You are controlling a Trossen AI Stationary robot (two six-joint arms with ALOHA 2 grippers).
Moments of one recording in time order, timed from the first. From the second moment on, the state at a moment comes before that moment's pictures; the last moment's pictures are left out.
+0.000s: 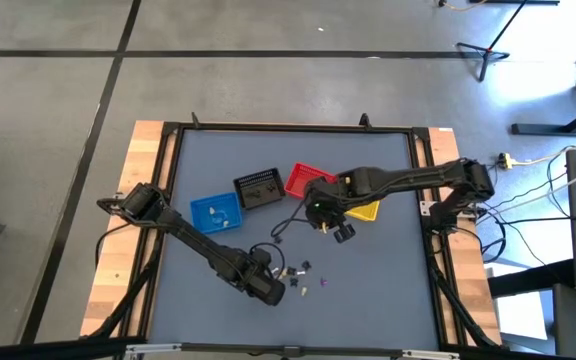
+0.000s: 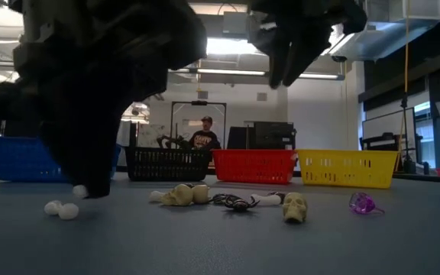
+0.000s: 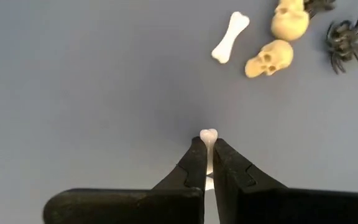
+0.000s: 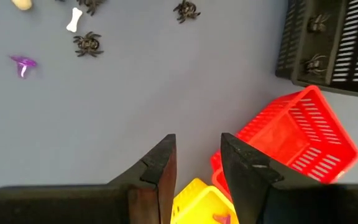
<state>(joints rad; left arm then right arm) -0.49 1.98 1.32 -0.65 -0.10 -1.61 0.07 1.71 1.51 -1.02 0.01 -0.48</state>
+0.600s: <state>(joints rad) -0.41 1.98 1.38 -0.67 -0.15 -1.43 0.07 1.56 1.51 -1.19 0.01 -0.44</state>
